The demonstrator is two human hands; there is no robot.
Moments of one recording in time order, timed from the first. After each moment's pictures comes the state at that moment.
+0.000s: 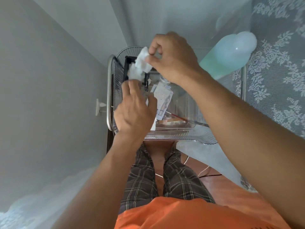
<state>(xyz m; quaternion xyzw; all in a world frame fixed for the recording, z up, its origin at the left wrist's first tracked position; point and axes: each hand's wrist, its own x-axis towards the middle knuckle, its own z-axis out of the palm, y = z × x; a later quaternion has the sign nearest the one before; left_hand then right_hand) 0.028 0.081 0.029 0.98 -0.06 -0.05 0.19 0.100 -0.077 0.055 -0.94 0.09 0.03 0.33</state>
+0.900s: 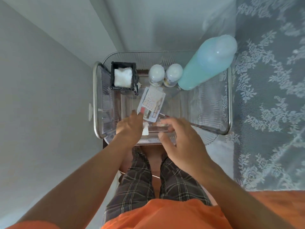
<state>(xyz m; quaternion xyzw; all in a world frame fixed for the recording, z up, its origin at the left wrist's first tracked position) 0.020 0.086 -0.050 0.90 -0.22 -0.36 -0.08 -0.097 -0.060 0.045 -0.89 0.18 0.14 0.39</state>
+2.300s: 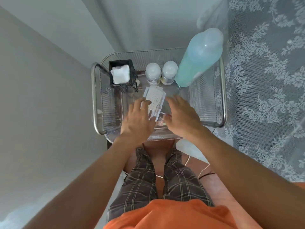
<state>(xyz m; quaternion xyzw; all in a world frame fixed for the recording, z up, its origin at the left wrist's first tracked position) 0.002 0.072 -0.019 0.94 -0.25 -0.19 0.12 -0.055 -0.094 -0.022 -0.94 0.13 0.22 0.24</state>
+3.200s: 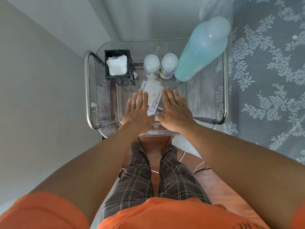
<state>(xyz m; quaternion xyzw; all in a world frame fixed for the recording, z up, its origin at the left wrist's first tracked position) 0.004 0.073 -0.099 0.91 -0.26 -0.33 -0.03 -0.059 -0.090 -0.102 -0.93 0.11 0.30 0.19</state>
